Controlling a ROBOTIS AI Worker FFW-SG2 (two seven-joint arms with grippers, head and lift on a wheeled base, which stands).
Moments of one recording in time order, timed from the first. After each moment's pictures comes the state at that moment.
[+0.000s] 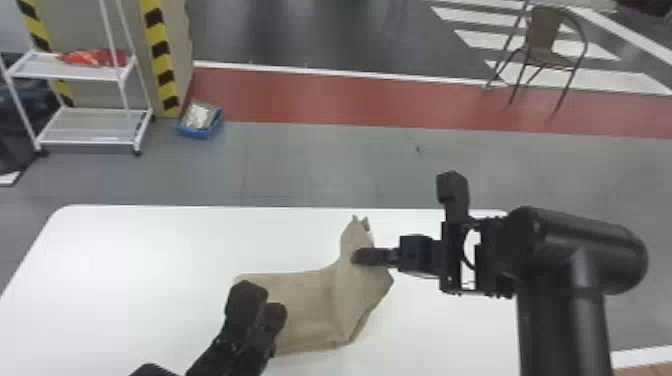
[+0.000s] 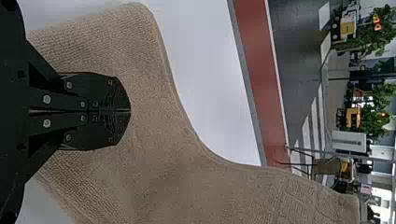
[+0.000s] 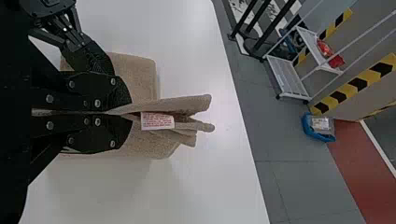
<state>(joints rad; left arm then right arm) 0.05 0.10 -0.47 -1.44 0.07 0.37 -0.03 -0.22 0.00 -0.19 -1.86 -0.11 1.57 0.51</state>
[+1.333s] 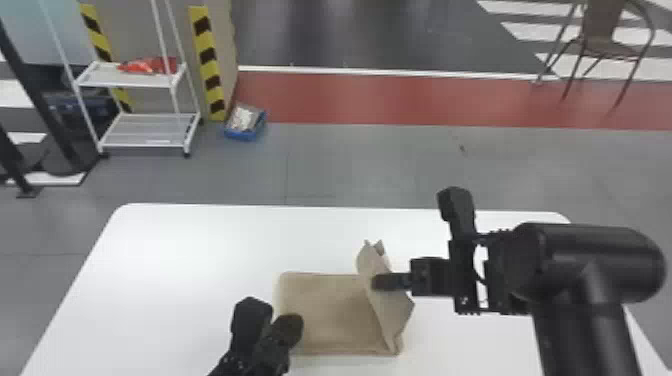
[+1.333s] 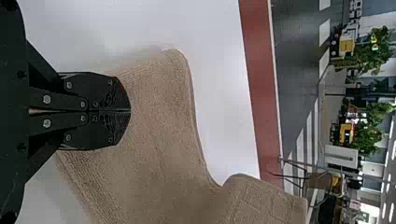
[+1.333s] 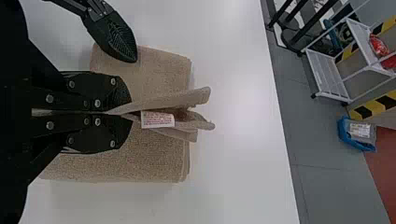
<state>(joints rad) 0.18 0.14 -0.35 -1.53 0.07 0.33 -0.09 -0.19 0.00 -0.03 -1.83 -0.11 1.55 0.41</state>
